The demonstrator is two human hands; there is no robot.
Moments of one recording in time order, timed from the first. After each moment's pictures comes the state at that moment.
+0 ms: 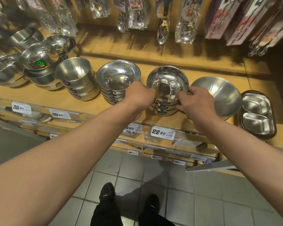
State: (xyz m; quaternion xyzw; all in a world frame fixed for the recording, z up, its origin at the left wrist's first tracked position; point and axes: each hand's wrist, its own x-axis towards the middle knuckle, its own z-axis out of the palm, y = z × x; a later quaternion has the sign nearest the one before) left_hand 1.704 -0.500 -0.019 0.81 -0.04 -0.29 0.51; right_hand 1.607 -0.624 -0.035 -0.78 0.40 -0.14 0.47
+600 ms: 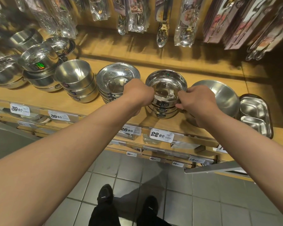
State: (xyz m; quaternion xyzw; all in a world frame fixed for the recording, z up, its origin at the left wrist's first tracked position) left_hand 1.716 -0.506 -0.007 0.85 -0.04 -0.27 0.46; right_hand 1.617 -0.633 -0.018 -0.77 0.45 -0.08 0.45
